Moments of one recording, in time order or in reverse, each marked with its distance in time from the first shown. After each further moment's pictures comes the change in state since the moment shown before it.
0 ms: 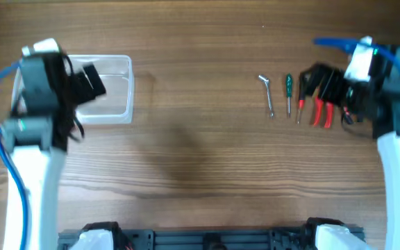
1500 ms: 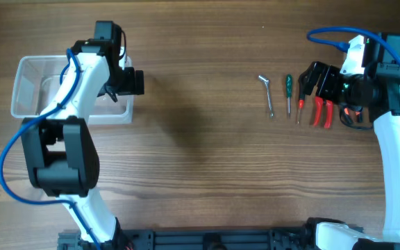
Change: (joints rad) left arm -0.109 0.706 0.186 -0.085 0.121 0.146; right arm 0.000 0.081 0.010 -0.080 0.051 -0.017
